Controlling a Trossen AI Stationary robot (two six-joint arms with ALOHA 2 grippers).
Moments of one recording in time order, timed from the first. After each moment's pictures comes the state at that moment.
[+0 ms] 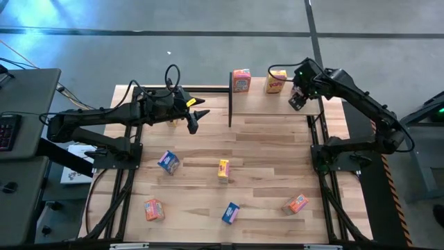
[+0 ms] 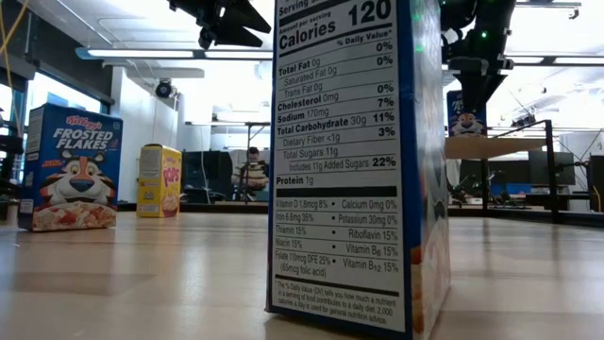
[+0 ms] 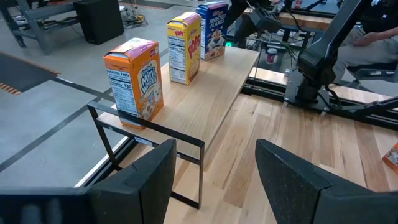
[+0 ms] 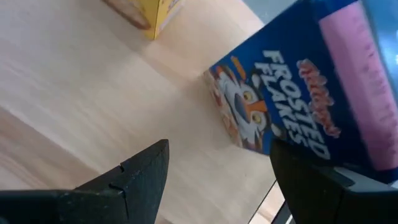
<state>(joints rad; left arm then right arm) 0.20 1.13 0.98 -0.16 -0.22 -0.08 -0.81 1.20 1.25 -1.22 0.29 -0.04</state>
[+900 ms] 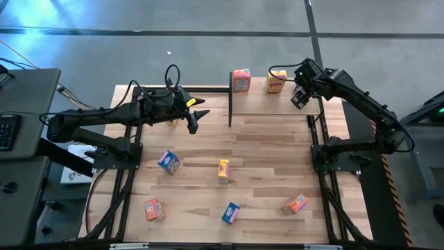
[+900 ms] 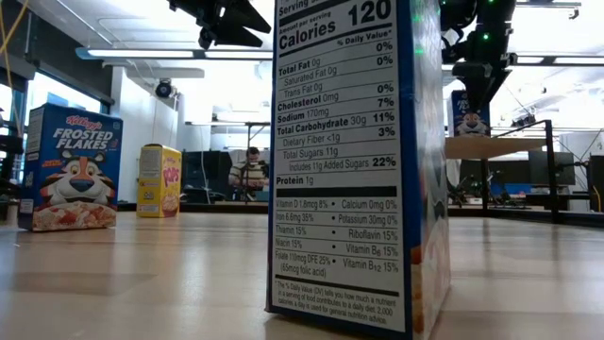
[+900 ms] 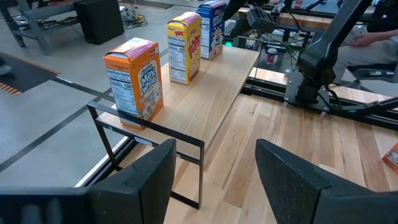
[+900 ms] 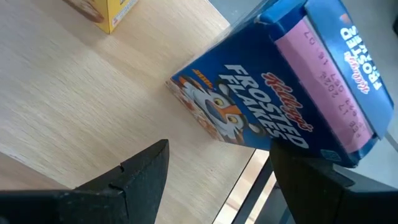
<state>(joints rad) 0.20 1.13 0.98 -0.16 -0.22 -0.08 -0.81 1.20 1.25 -1.23 0.42 -0.05</state>
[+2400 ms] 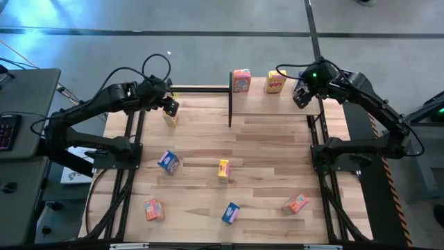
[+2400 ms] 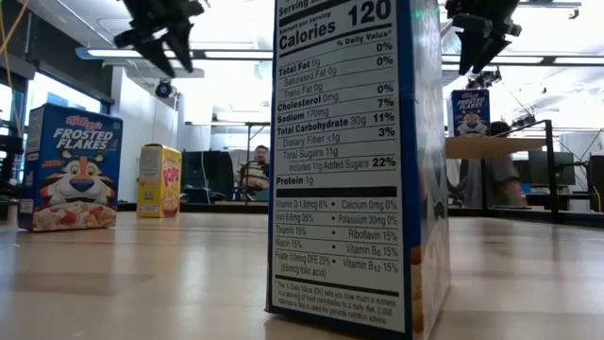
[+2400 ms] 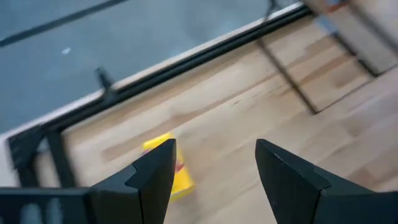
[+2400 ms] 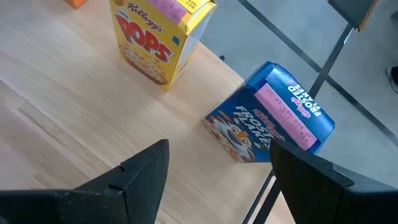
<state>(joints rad) 0.41 1.09 1.22 -1.07 -0.41 -0.53 -0.68 1.09 1.37 -1.25 0.36 0.03</state>
